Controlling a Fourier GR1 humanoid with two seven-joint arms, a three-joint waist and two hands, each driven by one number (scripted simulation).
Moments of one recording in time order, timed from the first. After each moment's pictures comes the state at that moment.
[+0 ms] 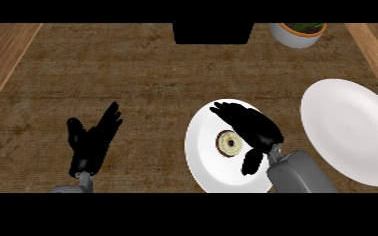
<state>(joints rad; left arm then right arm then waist) 0.00 0.12 -0.09 -1.40 0.13 0.06 0.21 -0.29 -0.20 0.41 -1.41 0.86 0.39 0.04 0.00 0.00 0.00</state>
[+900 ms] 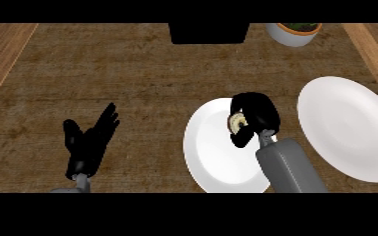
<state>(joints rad) 0.01 0.11 -0.06 -1.42 0.11 0.05 0.22 -0.36 -0.04 0.21 -1.24 1.07 0.17 0.32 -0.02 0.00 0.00</state>
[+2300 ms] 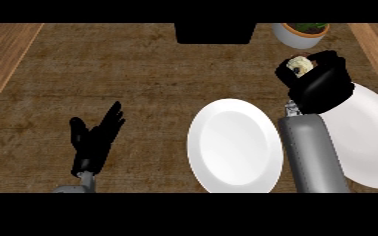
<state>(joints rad) -0.01 0.09 -0.08 -1.41 0.10 0.04 0.22 -0.50 -0.01 -0.10 -1.30 1.78 -0.66 1.14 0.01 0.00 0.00</state>
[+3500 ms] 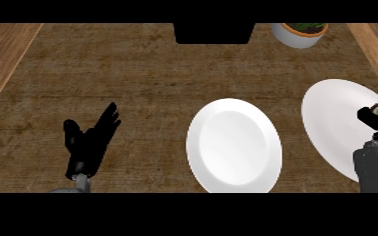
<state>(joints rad) 0.02 0.10 -0.06 -1.44 0.10 0.03 0.23 -0.30 -0.27 -0.45 -1.05 1.25 -0.96 0.94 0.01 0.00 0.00</state>
